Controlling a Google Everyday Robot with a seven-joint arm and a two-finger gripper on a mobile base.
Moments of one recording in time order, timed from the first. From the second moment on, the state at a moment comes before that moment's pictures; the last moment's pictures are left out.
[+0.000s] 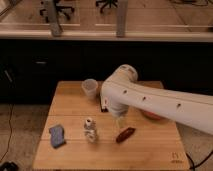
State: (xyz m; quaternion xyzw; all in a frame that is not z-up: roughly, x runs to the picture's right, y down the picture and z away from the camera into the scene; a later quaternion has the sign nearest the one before) arm 0.042 0.138 0.665 -0.29 -0.08 -0.21 0.93
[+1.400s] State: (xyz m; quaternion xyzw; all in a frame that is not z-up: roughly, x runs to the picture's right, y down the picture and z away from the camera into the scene) arm -0.018 0.182 0.686 -0.28 -0.12 -0.27 0.91
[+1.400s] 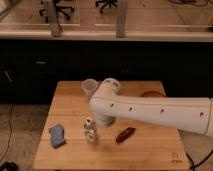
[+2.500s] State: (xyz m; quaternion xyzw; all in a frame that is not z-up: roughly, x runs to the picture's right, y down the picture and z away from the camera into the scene) arm -0.058 0.173 0.710 -0.24 -0.14 -0.29 0.91
